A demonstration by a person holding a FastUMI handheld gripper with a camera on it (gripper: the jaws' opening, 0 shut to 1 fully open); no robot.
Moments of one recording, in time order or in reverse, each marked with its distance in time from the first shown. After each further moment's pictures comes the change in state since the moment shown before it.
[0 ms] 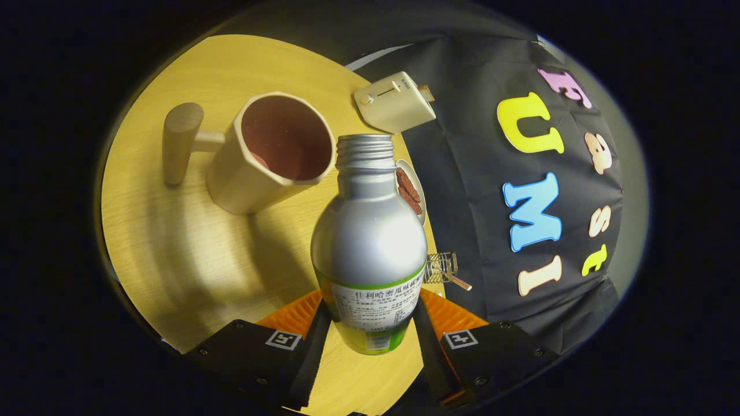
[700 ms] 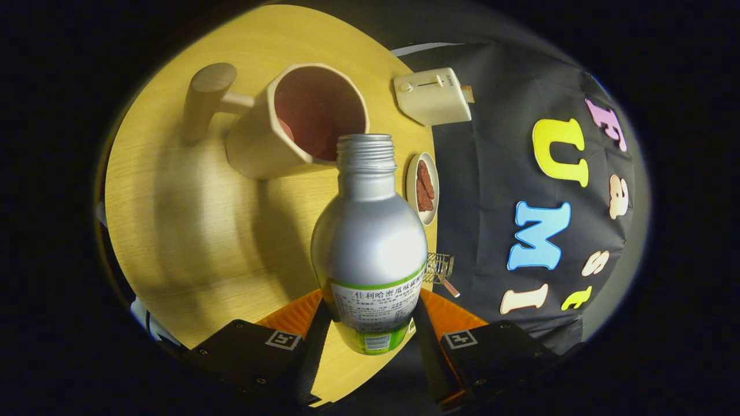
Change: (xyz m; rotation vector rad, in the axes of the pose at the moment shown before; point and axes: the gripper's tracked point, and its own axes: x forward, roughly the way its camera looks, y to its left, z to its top) arm -0.005 -0.005 -0.007 -0.201 0.107 0.055
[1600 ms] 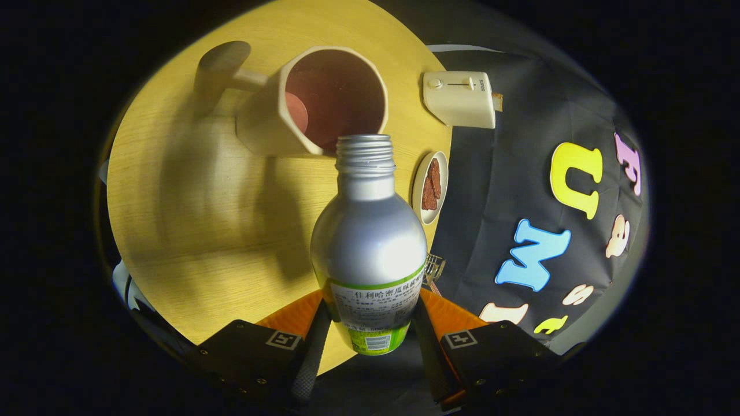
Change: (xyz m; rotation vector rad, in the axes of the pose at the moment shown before) arm -0.005 -0.018 0.000 -0.192 0.082 0.004
